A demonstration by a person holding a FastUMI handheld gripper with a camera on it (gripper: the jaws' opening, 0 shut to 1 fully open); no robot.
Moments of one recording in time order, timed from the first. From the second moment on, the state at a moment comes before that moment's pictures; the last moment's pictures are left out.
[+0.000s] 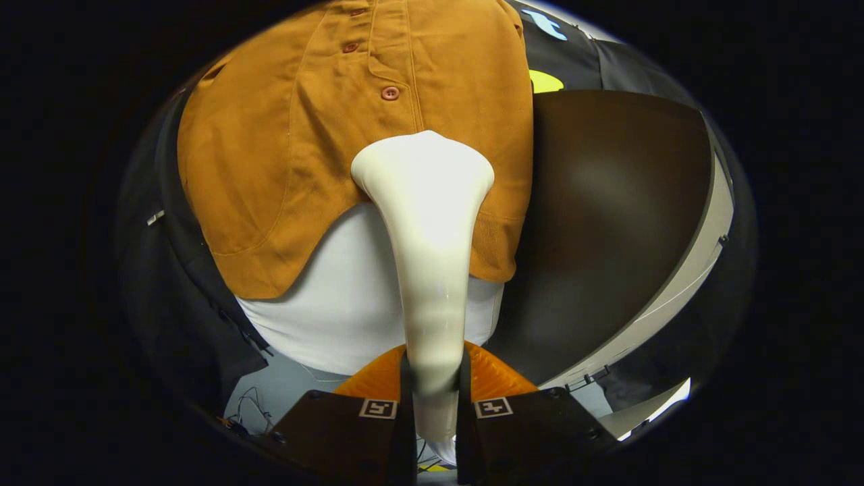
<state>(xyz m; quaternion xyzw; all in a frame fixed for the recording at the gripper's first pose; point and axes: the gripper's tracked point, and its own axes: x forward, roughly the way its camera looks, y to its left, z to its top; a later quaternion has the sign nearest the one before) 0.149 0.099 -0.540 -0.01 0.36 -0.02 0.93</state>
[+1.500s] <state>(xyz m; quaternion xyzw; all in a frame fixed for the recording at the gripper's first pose) 0.094 0.141 -0.240 0.01 0.19 -0.02 0.98</state>
